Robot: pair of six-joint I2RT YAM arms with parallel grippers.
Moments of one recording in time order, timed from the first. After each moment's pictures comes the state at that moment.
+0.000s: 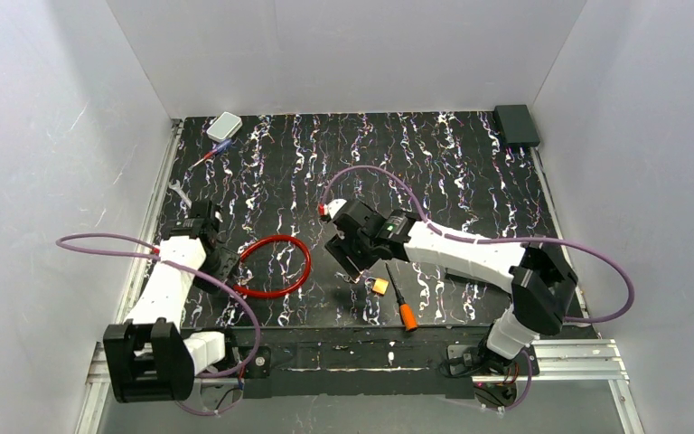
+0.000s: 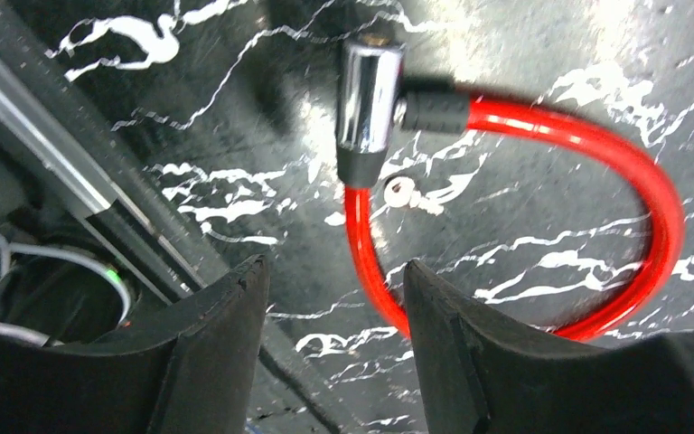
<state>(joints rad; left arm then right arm) 0.01 1.11 0.81 -1.18 -0.21 -1.13 1.06 1.62 1.24 -0.66 0.10 0.17</state>
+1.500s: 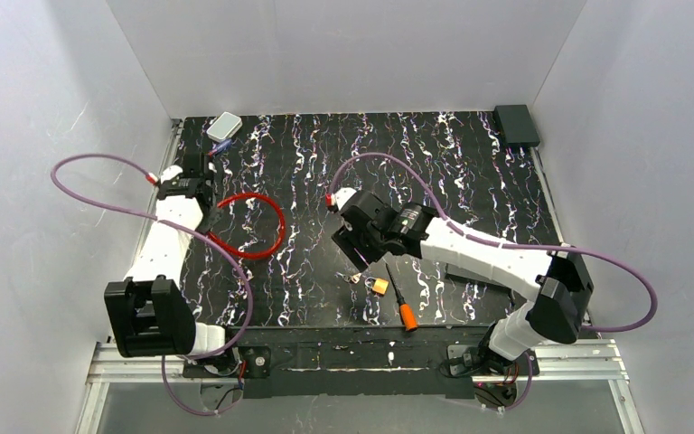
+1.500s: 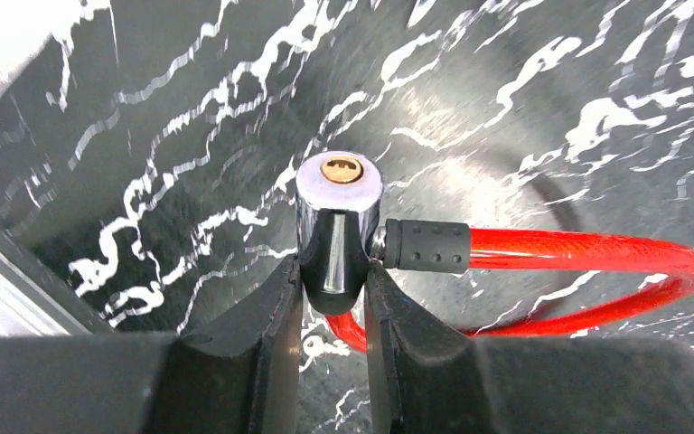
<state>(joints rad) 0.04 1.38 1.09 -0.95 -0.43 -0.77 1.06 1.52 1.28 -0.79 0.17 0.17</state>
